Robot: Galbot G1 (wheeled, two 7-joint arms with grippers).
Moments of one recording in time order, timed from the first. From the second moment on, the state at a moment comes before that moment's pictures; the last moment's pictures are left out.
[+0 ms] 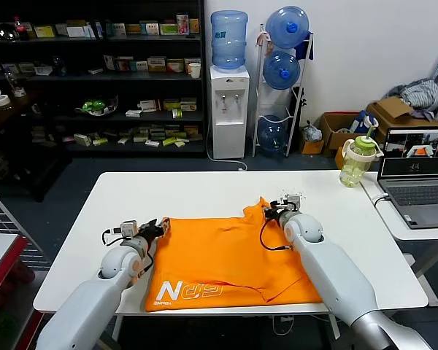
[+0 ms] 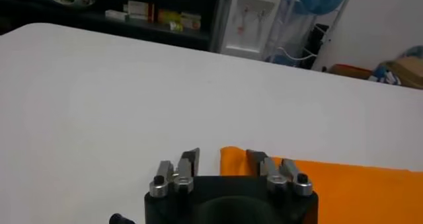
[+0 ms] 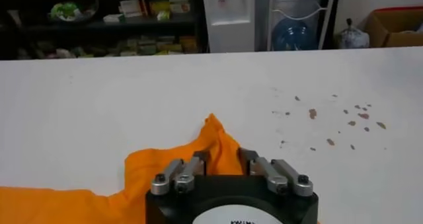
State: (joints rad) left arm 0.77 -1.09 -0.05 -1.31 -0.86 0.34 -0.21; right arm -0.53 1.24 0.00 1.06 0.70 -0.52 0.11
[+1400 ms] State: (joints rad) left arm 1.02 -0.99 -0.14 -1.69 -0.82 0.28 -0.26; right arm -0.84 1.02 0.13 1.56 0.84 -0.51 0.20
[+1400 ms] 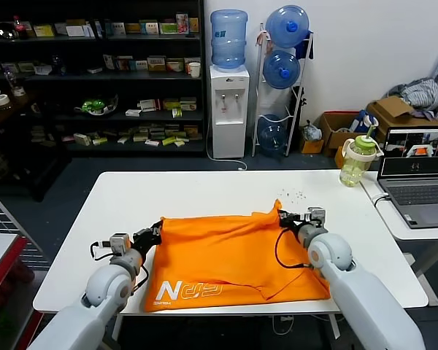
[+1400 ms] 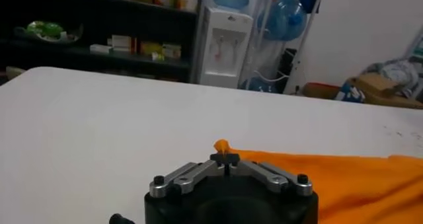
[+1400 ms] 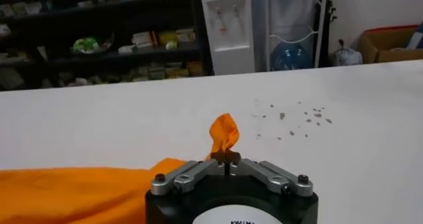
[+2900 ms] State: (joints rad) left arm 1.47 -0.94 -0.28 -2.01 -0.73 0.29 -0.33; right arm -1.36 0.87 0.43 2.02 0.85 -0.57 0.20
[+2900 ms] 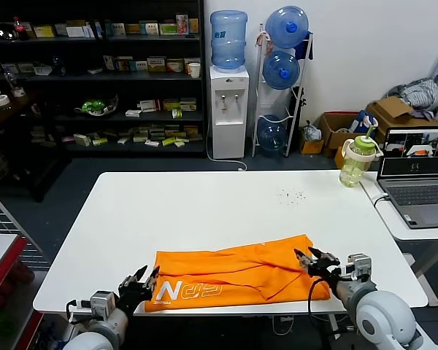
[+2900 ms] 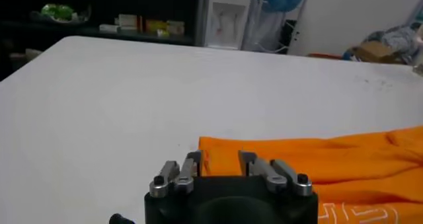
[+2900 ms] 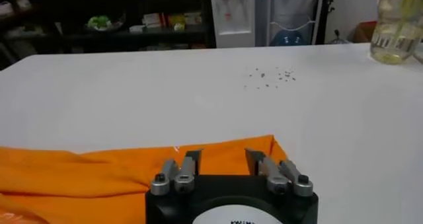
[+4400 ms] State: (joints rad) left arm 1.39 -1.08 -0.22 -1.85 -0.70 0.27 -0.32; right arm -1.45 0.91 0.49 2.05 0.81 -0.56 0.19
